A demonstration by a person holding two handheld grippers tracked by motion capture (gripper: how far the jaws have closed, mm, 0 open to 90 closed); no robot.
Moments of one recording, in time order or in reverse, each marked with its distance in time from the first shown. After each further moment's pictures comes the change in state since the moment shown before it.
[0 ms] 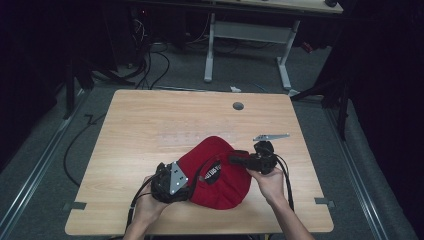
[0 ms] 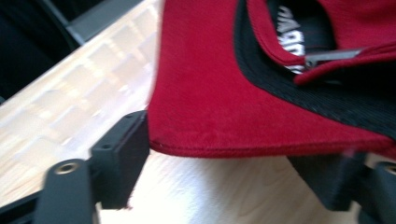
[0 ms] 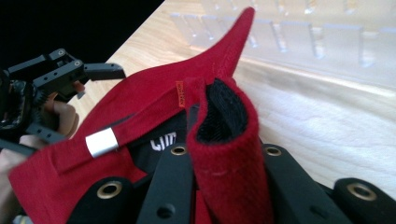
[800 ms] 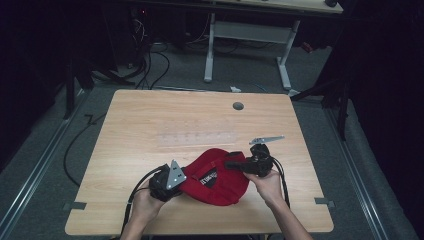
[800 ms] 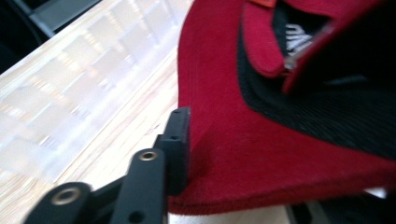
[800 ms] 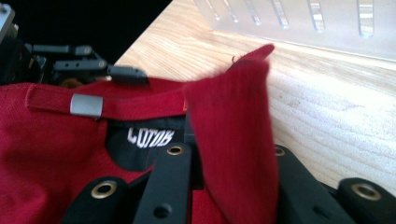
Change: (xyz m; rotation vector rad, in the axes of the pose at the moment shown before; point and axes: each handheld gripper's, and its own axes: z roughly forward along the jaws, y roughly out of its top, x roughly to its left) left arm 0.000 0.009 -0.005 0.101 -0.118 -0.037; right arm -0.004 -0.007 0.010 0.031 0.099 -0.001
